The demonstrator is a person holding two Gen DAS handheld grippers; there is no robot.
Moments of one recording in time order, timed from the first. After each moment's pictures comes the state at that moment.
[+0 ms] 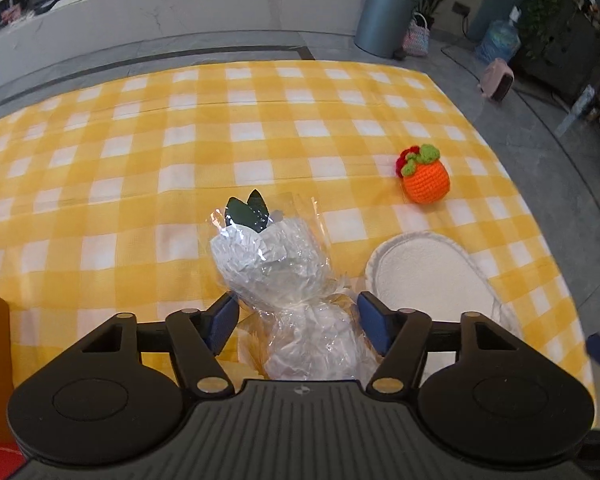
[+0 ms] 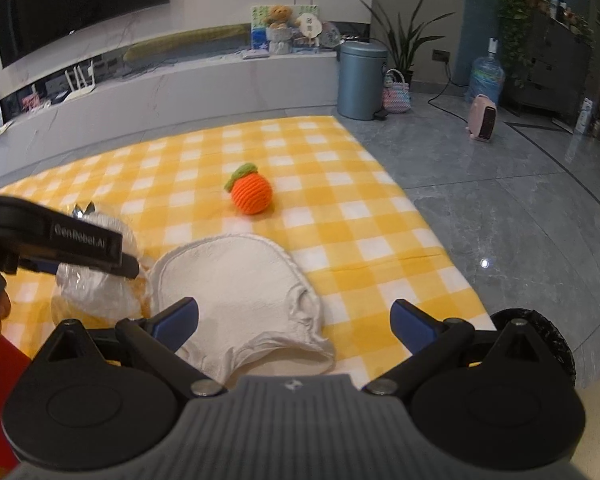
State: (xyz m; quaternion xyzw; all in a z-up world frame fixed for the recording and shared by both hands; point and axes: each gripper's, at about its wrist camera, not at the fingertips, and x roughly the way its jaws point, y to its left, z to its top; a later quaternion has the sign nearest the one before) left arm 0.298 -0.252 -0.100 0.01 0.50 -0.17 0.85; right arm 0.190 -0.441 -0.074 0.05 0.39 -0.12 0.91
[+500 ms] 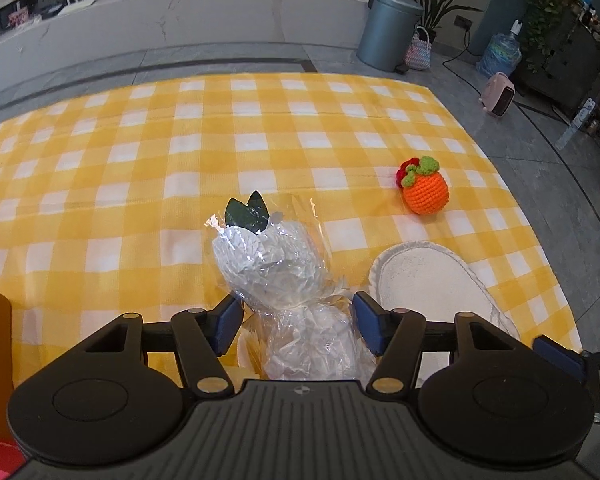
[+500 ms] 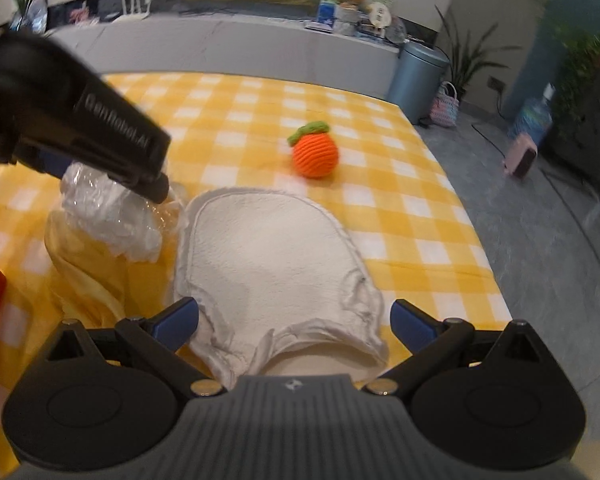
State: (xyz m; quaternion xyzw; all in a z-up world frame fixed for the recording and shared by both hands) left arm 0.296 -0.251 -0.099 0.00 0.49 -0.17 0.85; right arm 0.217 -0.399 -0.112 -0.07 0.43 -0.06 0.90
